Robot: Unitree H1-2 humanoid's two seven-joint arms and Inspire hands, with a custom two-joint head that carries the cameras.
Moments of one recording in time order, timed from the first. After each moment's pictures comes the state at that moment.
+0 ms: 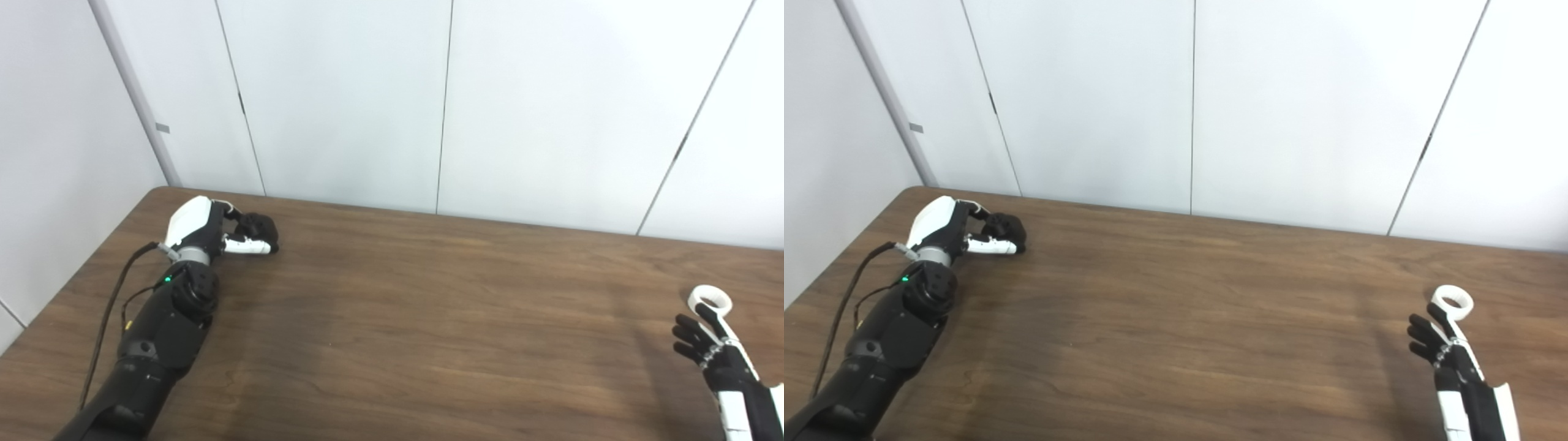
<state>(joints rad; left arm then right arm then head) -0.52 0.53 -0.07 0.54 0.49 0.29 0.12 0.09 -0.15 -0.12 -0.04 -0.05 -0.32 0.03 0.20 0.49</state>
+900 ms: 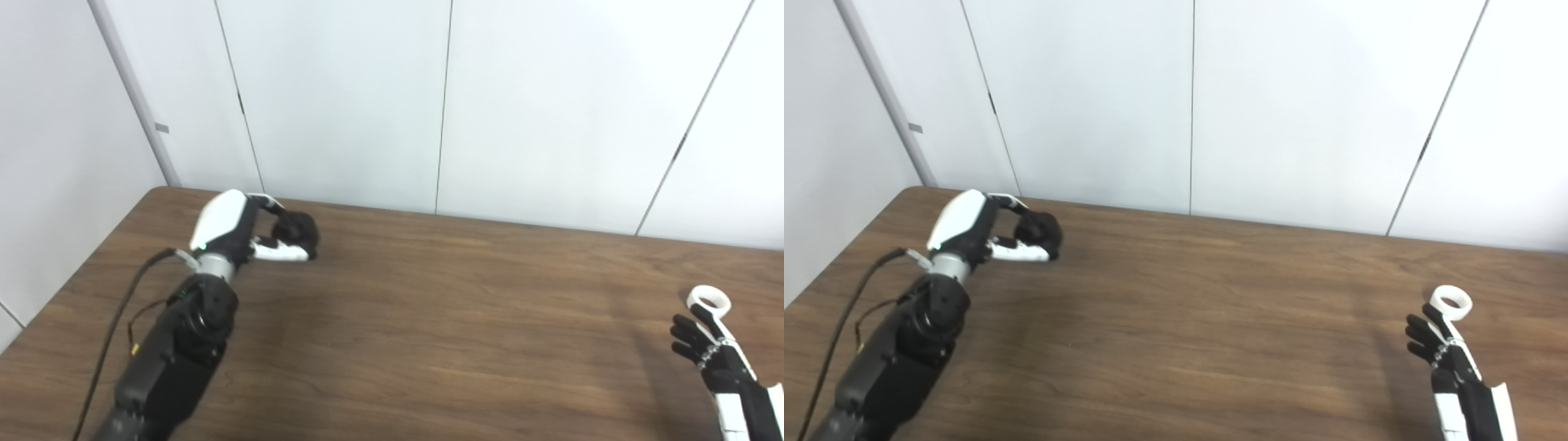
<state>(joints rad) -0.33 0.50 -0.12 -0.09 0.54 0.46 -0.06 0.08 -0.15 -0.12 -0.04 -0.06 -0.32 0.03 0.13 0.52</state>
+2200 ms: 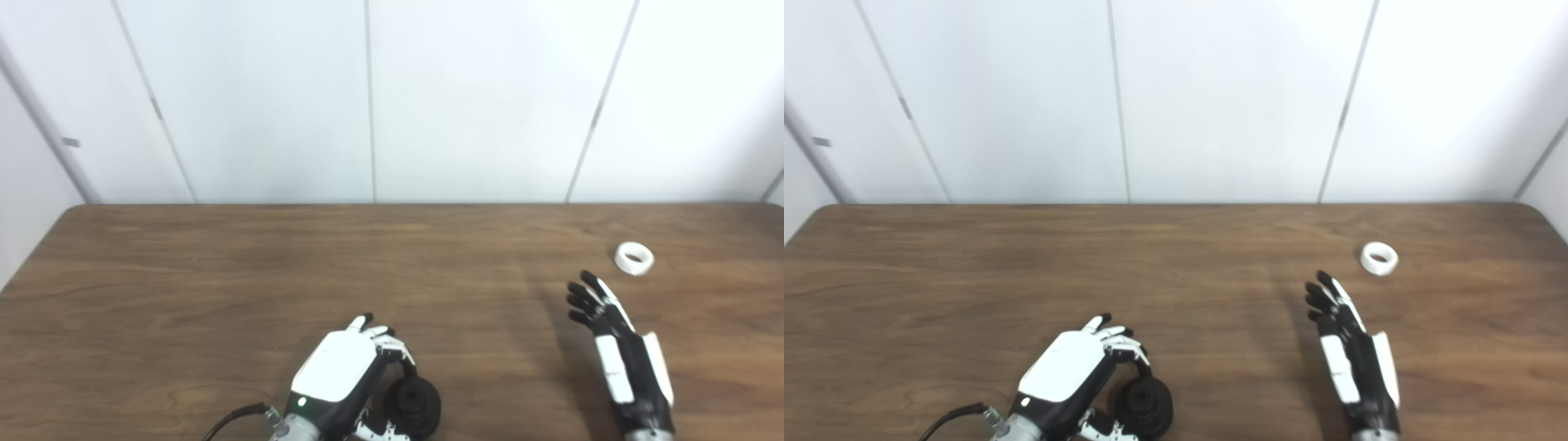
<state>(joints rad) 0.03 0.24 -0.47 -0.45 0.97 0.20 -0.30 0.12 -0.04 -0.04 -0.14 -0.17 -0.16 -0.04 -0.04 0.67</state>
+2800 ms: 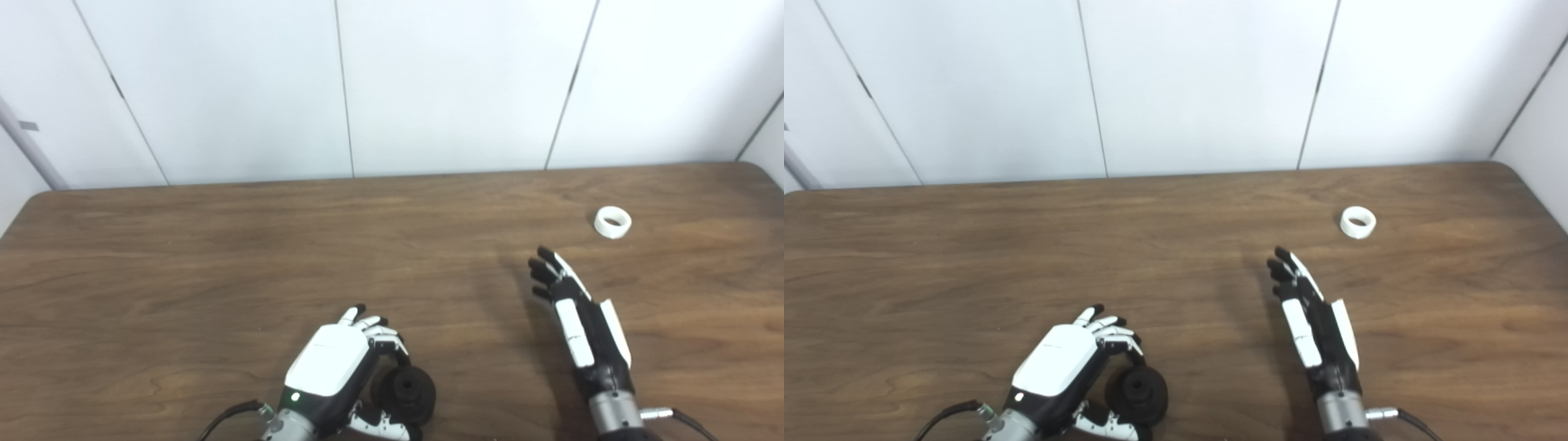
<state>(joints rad) 0.05 0.22 -0.46 -0.40 0.98 0.11 -0.28 0.14 -0.04 -0.01 -0.30 -0.16 0.04 -0.02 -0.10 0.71</state>
